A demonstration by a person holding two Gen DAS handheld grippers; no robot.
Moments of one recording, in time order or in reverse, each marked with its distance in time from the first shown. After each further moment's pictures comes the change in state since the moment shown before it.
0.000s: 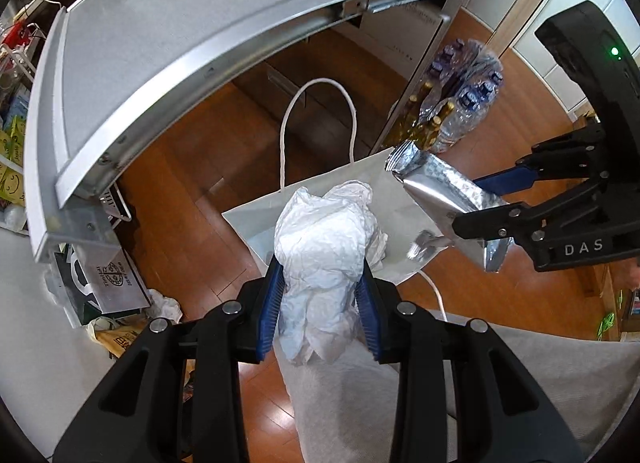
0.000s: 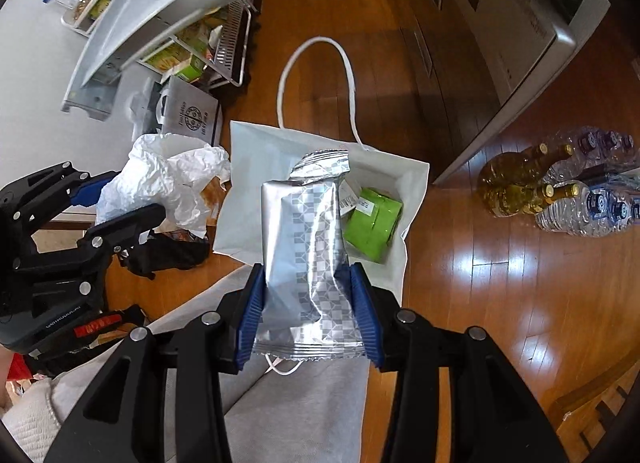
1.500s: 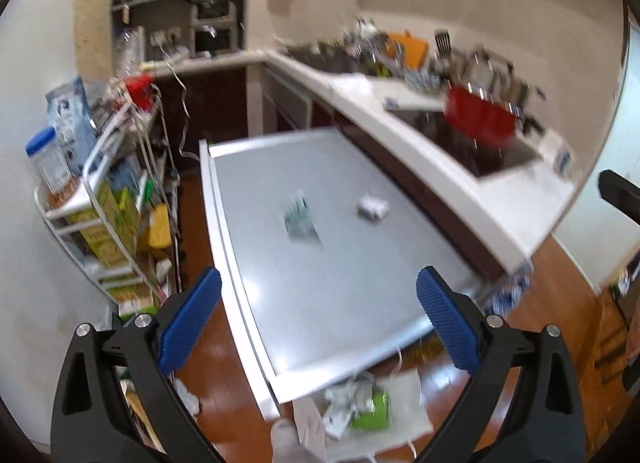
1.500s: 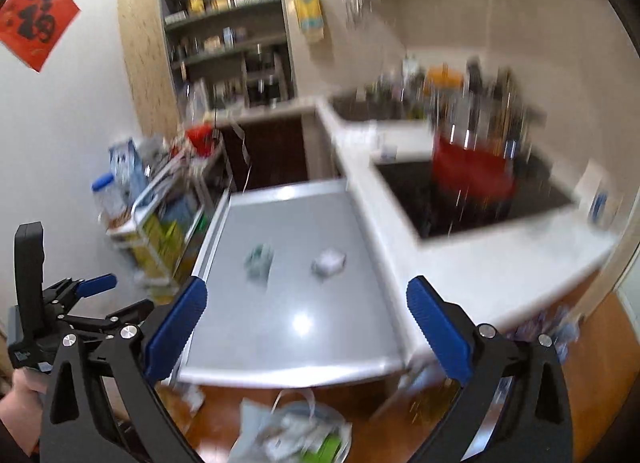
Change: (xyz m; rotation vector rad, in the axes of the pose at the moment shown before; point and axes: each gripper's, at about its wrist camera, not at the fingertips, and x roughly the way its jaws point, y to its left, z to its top) left arm -0.220 0.082 0.074 -0.314 -0.625 0.173; right arm -0.321 0.090 0.027 -0.134 -1.038 -0.262
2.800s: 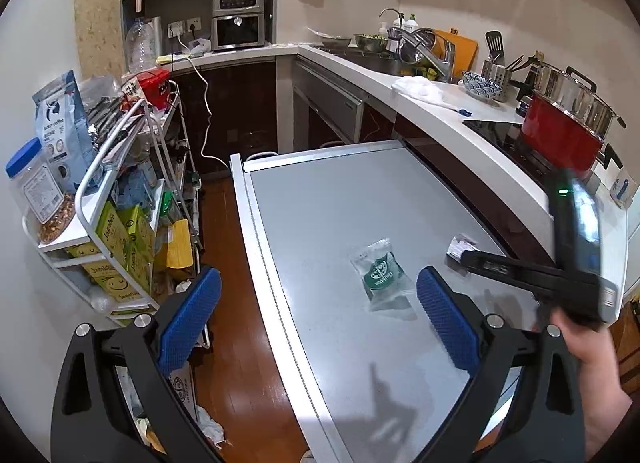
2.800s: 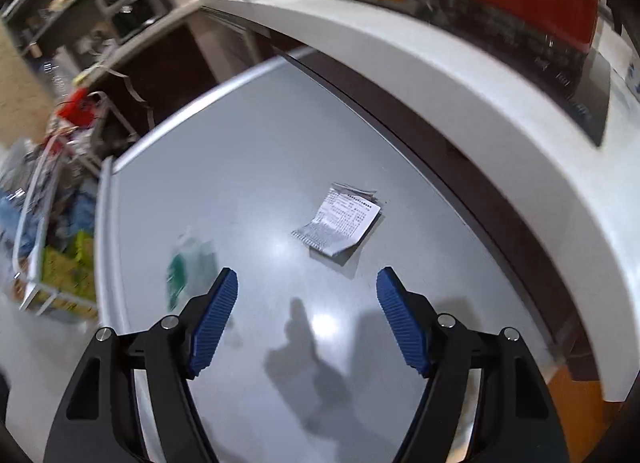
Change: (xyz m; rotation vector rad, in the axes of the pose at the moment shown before) left arm 0.121 0.083 0.053 -0.013 0.046 0.066; right arm 0.334 0.015 -0.061 0.477 0.537 -0.233
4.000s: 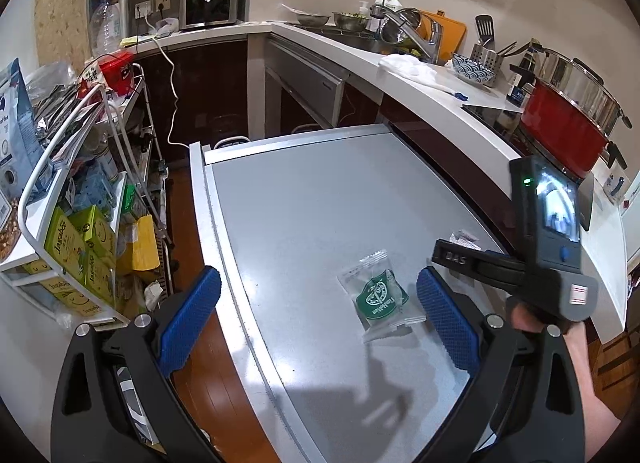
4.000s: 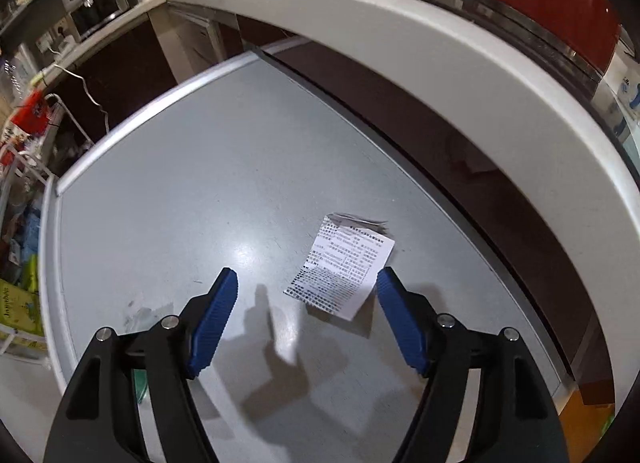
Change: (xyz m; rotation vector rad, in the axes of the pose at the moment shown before) left arm 0.066 0.004 0.018 0.014 0.067 -0.106; right arm 0.048 0.022 0.028 -0.007 -0.021 -0.152
